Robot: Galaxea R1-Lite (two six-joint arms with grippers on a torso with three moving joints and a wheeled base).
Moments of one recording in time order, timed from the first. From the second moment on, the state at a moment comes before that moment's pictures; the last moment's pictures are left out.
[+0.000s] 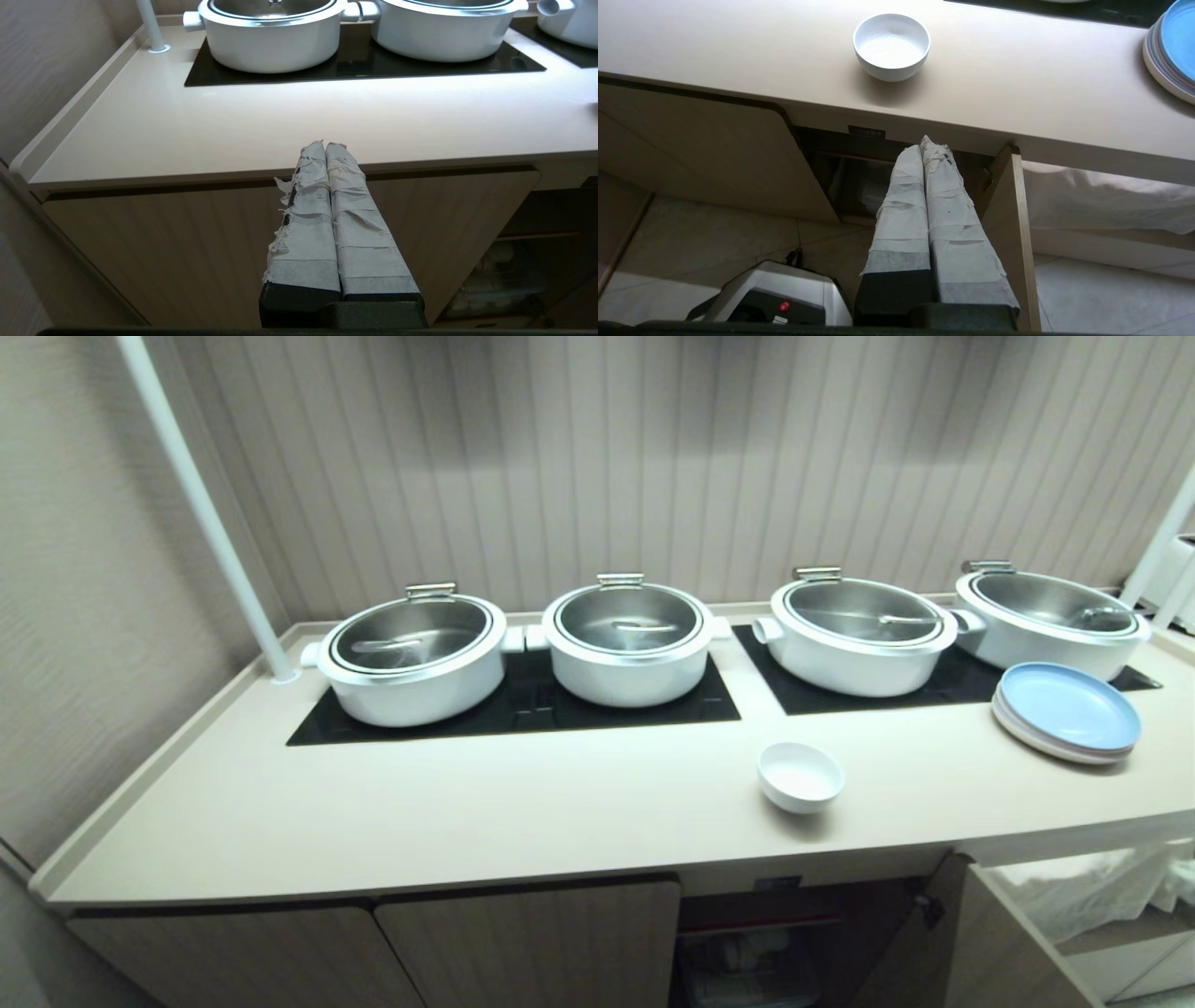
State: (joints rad) left arm 0.00 0.00 0.00 0.00 0.00 0.00; right arm -0.06 0.80 -0.51 0.08 0.23 -0.16
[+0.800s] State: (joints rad) left arm 0.00 0.00 0.00 0.00 0.00 0.00; right arm -0.03 1.62 -1.05 0.10 0.17 -0.24
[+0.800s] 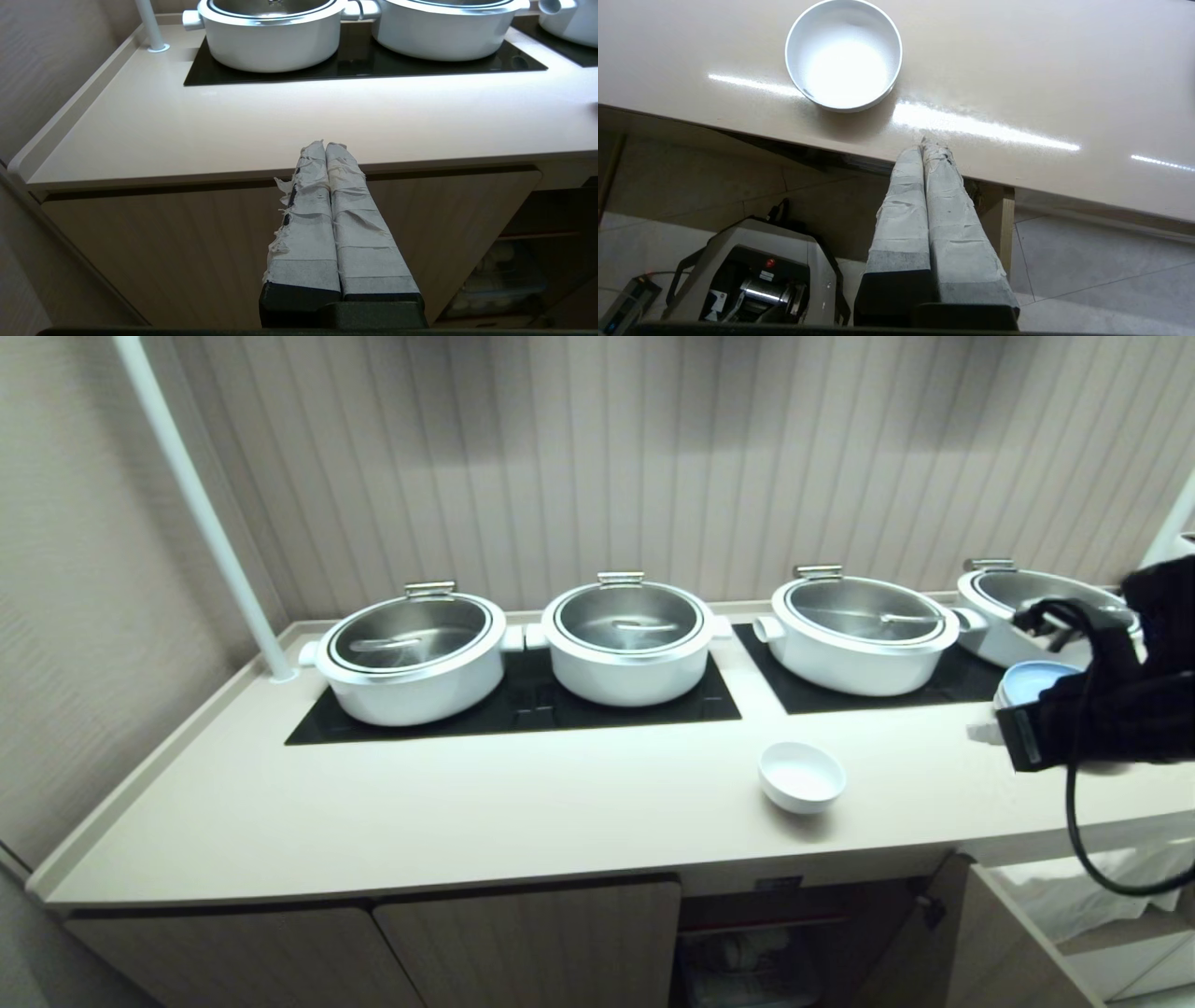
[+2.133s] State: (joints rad) left arm 0.00 0.00 0.00 0.00 0.00 0.00; right arm 0.07 2.21 -1.93 0.96 0.13 -0.24
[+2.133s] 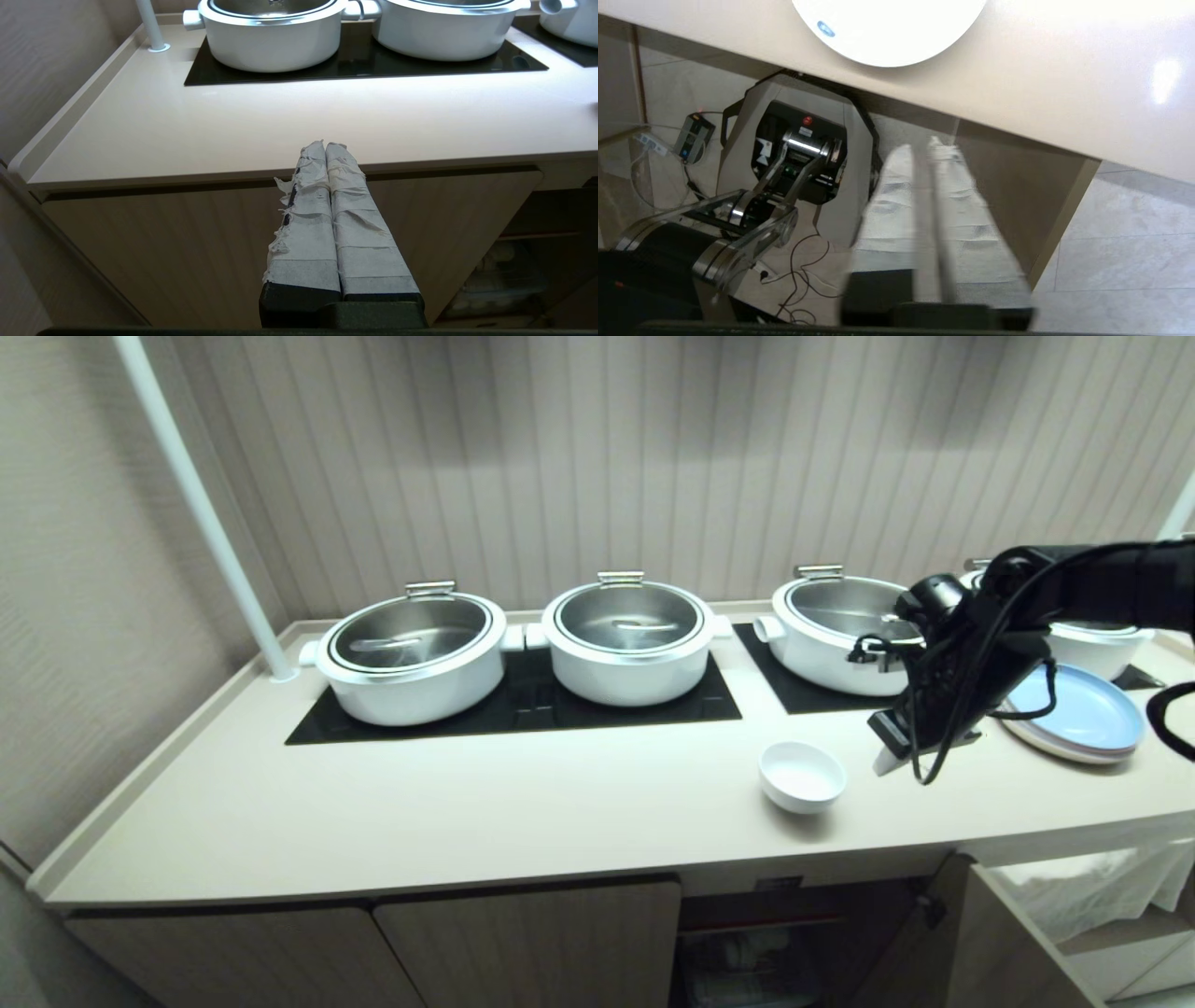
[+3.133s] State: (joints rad) left arm 0.00 0.00 0.00 0.00 0.00 0.00; right arm 0.07 2.36 -1.95 0.79 0.10 -0.24
